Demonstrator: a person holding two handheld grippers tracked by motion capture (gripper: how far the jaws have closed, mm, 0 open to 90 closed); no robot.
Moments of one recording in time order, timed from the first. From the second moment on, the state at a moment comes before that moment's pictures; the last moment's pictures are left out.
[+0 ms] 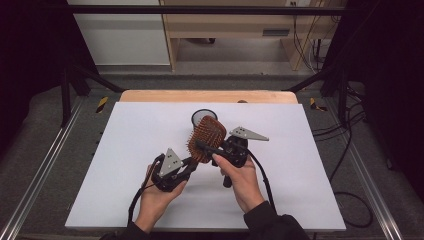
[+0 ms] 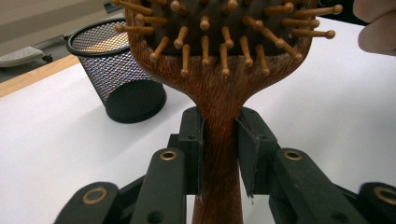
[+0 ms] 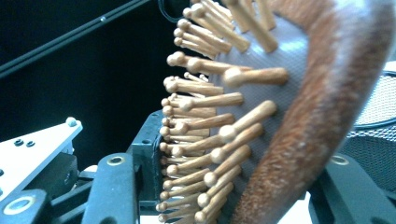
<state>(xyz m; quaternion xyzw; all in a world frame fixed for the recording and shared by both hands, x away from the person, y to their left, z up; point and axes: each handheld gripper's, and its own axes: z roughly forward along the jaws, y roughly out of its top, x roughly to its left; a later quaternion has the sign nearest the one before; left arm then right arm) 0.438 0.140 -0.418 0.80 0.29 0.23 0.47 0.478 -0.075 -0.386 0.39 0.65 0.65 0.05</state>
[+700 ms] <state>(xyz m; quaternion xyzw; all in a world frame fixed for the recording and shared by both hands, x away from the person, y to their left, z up) 0.438 0.144 -0.419 0.78 0.32 0.23 0.48 0.480 -0.062 -0.375 0.39 0.66 0.64 0.06</state>
